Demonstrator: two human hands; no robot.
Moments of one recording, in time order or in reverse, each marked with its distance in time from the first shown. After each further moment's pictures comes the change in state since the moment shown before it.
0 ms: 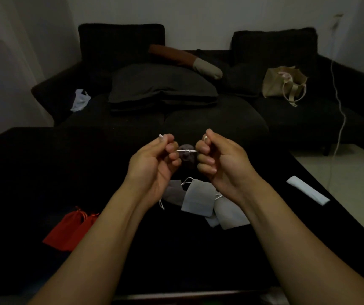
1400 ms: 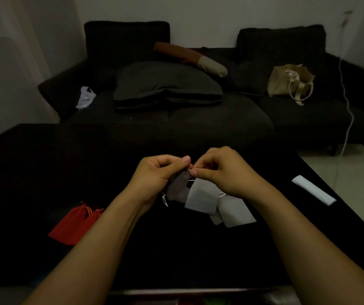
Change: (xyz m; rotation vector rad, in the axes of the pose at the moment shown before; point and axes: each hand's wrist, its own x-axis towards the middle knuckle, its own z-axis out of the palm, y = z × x) left_hand -0.007 -0.013 -0.030 0.654 -0.004 -0.042; right_hand -0.001 0.002 -0.020 -1.350 -0.089 -0.195
